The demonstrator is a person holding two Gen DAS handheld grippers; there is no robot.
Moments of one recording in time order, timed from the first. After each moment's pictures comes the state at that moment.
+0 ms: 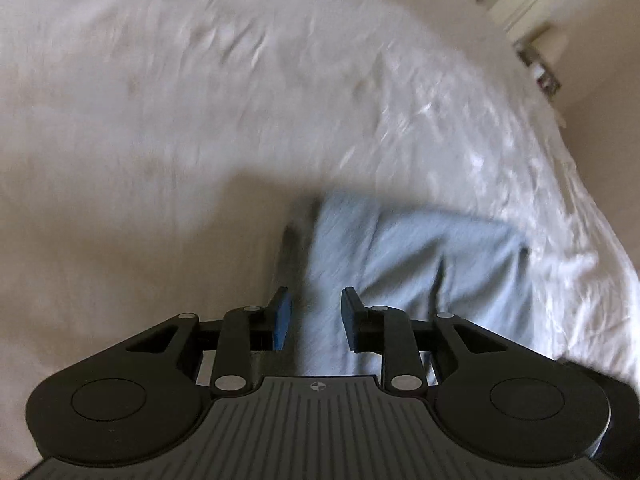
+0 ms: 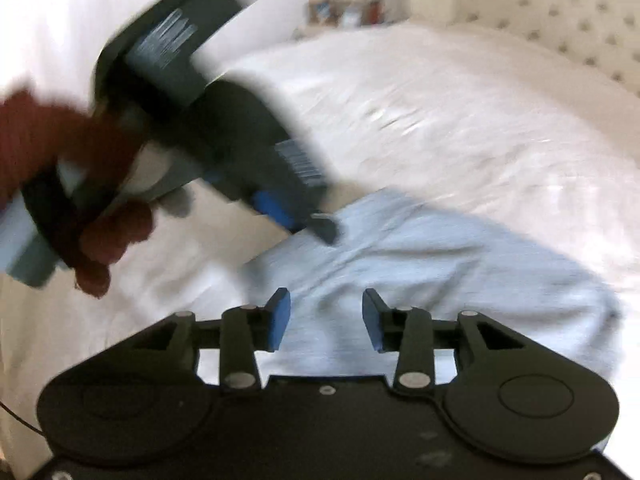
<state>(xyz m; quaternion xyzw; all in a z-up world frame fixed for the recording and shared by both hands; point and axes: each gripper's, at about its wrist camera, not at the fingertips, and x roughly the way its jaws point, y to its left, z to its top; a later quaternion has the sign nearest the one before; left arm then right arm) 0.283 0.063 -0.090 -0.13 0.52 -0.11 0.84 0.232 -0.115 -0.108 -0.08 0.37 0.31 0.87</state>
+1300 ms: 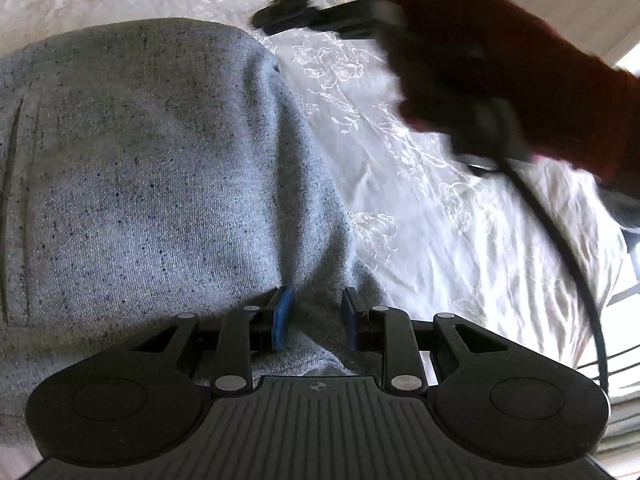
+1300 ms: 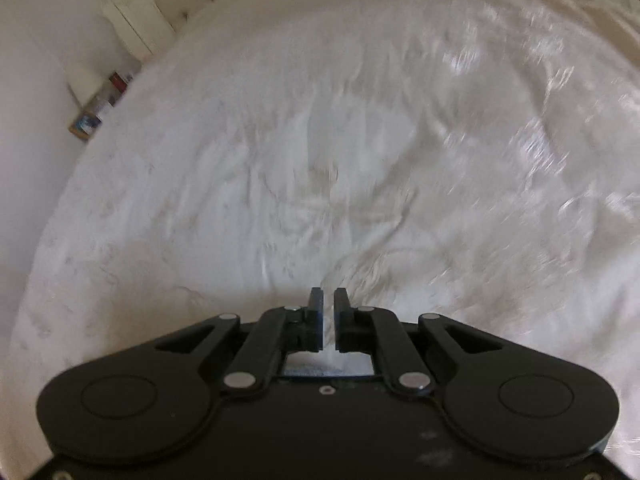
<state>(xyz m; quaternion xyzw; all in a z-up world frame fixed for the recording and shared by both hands) 0.225 -0.146 -0.168 -0.04 0.55 -0.35 0.76 0.423 -0.337 -0.168 0.21 0.46 0.06 0.86</state>
